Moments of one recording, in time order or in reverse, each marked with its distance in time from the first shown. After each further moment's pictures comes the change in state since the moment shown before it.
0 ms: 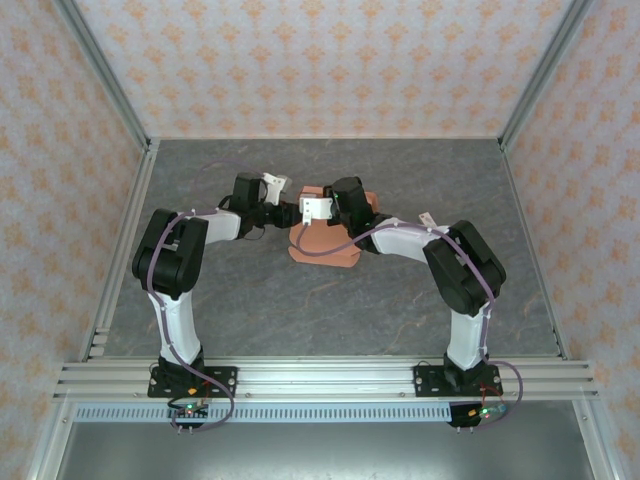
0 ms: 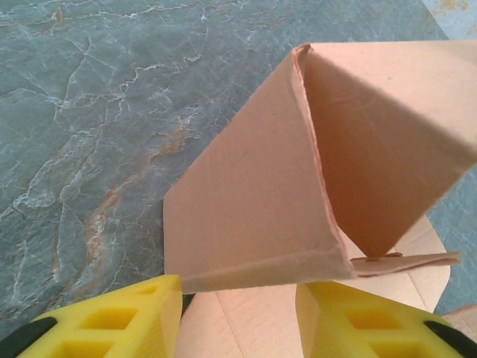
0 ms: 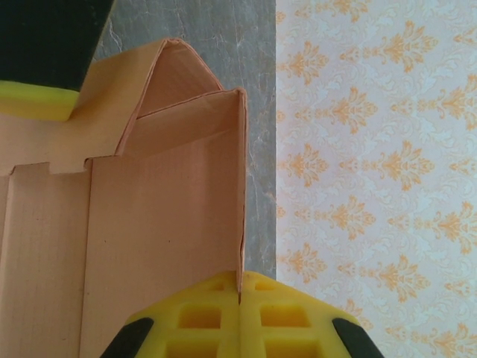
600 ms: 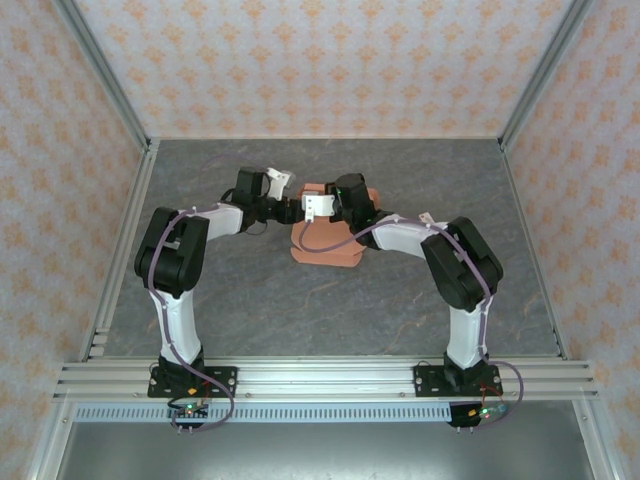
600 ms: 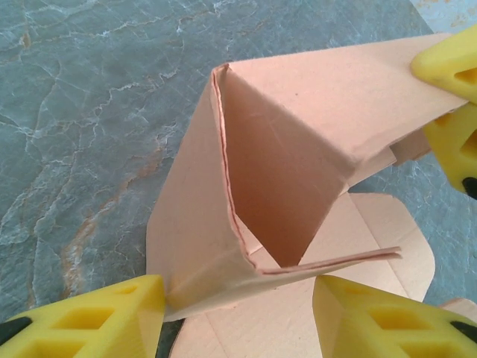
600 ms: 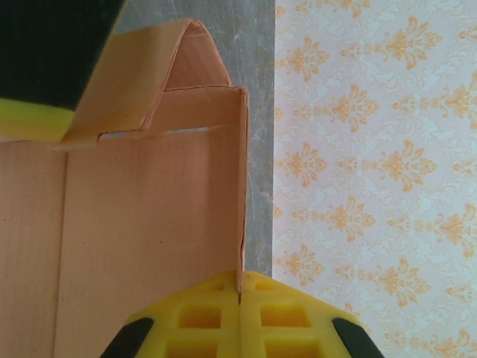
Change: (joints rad) left arm -0.007 0.021 0.083 -0.084 0.036 0.034; right arm -0.031 0.037 0.024 0.023 -0.033 -0.031
